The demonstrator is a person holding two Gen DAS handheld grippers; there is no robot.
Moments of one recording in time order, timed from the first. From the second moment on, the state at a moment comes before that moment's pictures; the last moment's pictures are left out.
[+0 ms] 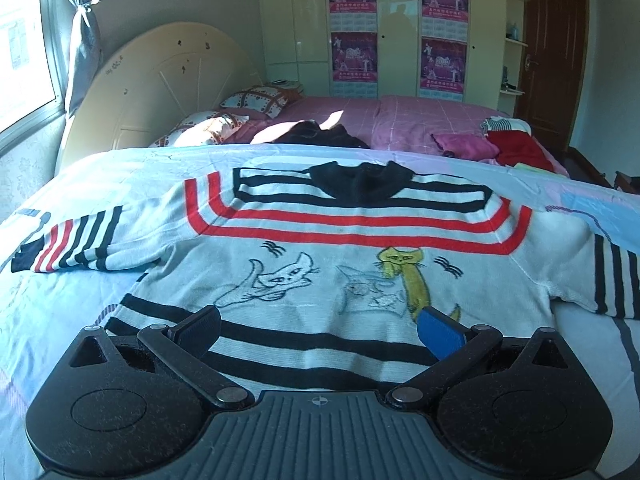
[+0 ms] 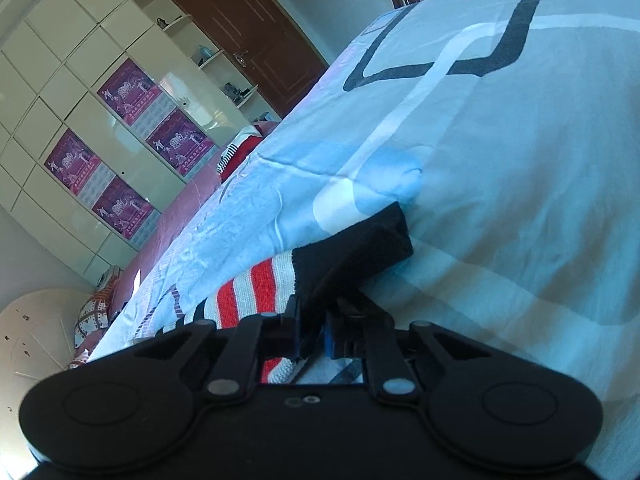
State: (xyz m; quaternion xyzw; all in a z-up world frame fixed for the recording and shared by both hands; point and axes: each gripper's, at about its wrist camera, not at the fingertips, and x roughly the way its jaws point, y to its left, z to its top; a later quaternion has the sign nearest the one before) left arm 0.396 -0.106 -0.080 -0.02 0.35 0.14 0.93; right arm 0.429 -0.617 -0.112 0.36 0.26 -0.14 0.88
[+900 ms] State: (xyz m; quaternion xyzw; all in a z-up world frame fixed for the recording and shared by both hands) left arm 0.401 0.163 -0.121 -0.05 0.32 0.14 0.93; right arm 0.490 -0.142 -0.063 0.08 0.31 0.10 0.94
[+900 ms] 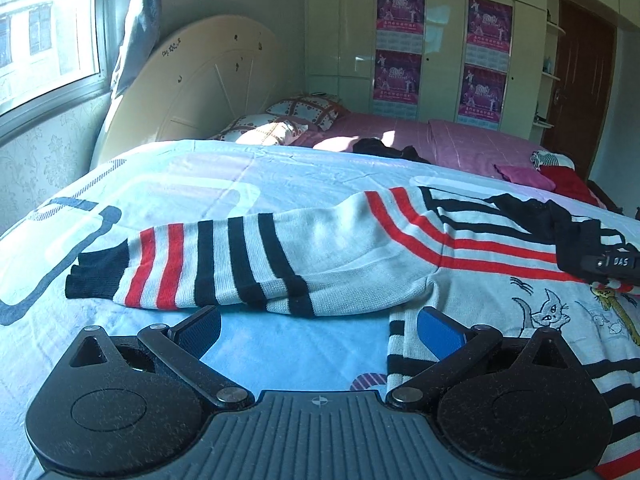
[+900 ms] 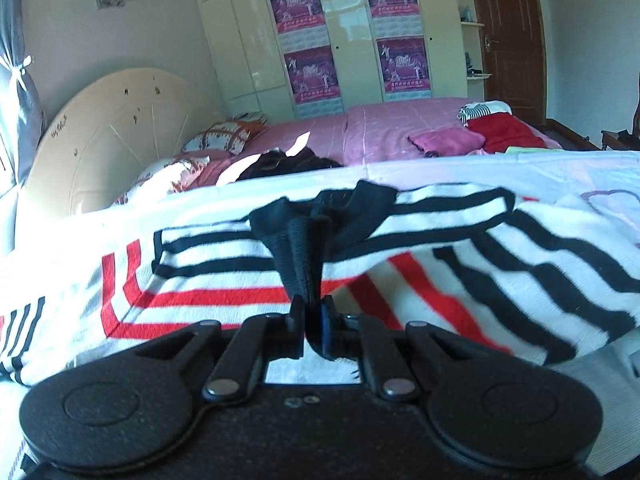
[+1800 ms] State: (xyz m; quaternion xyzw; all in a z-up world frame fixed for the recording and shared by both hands) left arm 0.522 -0.006 -0.185 -0.33 0.38 -0.07 0.86; right arm 0.402 -0.321 -0.030 0.08 0.24 -0.01 0.97
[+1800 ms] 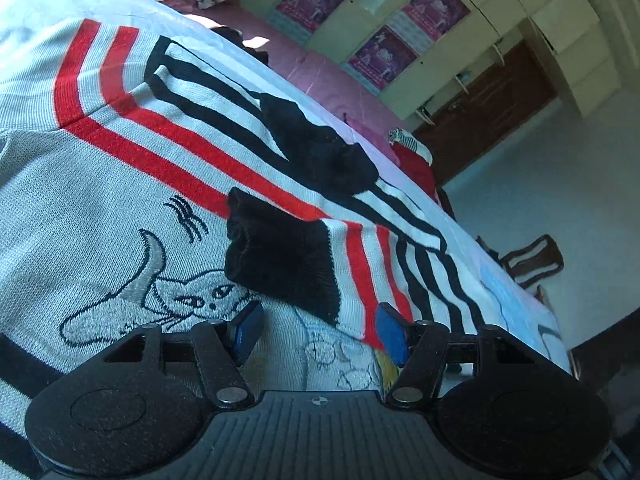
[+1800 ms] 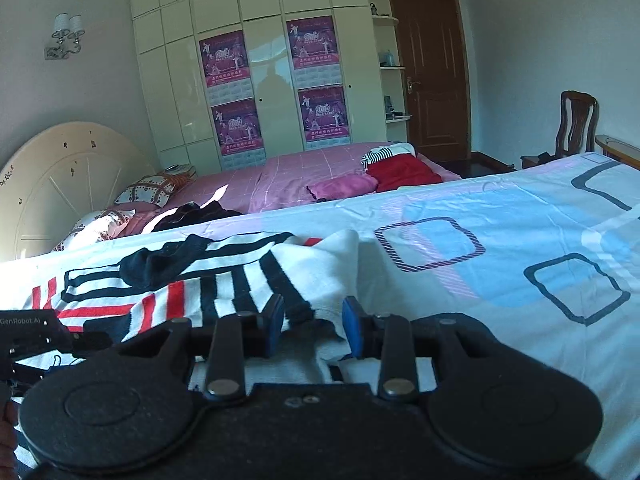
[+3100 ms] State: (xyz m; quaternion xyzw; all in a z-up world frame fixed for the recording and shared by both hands) left arm 0.575 0.063 -0.169 -0.11 0.35 0.00 0.93; right arm 0.522 -0.329 -0.052 0.06 0.27 0.01 0.96
